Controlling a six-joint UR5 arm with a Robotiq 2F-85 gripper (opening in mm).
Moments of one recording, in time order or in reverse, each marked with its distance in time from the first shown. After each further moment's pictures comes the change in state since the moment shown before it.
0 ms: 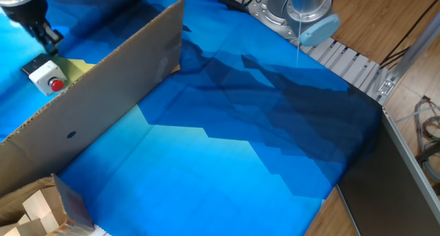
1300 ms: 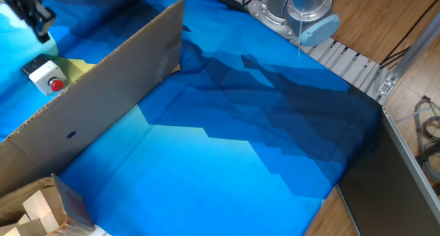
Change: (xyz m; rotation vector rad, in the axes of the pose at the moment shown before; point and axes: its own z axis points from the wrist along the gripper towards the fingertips) arm 0.007 0.055 -0.104 0.008 0.029 0.058
